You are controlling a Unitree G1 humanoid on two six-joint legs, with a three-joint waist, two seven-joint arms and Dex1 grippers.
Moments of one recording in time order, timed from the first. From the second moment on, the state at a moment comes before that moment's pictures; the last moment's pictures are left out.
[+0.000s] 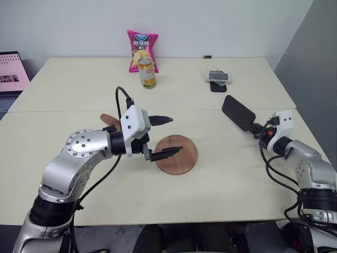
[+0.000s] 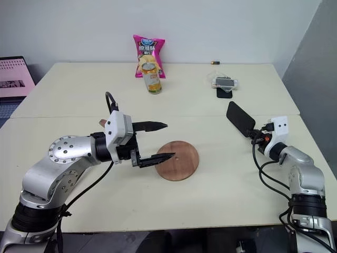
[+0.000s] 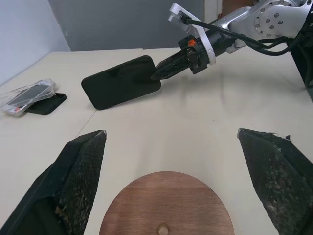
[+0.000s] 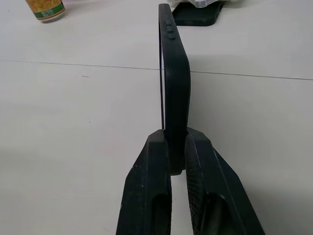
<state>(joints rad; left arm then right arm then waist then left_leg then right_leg) -0.41 0.70 -0.04 -0.46 -0.52 0.52 -0.90 -0.40 -0.53 -0.23 0.17 0.40 0.52 0.58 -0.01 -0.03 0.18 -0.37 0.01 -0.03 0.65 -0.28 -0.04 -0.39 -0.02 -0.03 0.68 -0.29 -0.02</state>
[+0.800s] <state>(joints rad) -0.37 0.76 0.05 -0.46 -0.50 0.56 -0.88 -0.42 -0.60 -0.16 0.07 0.30 0.33 0.63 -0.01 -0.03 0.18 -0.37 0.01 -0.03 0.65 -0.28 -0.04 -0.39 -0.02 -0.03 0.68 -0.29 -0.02</state>
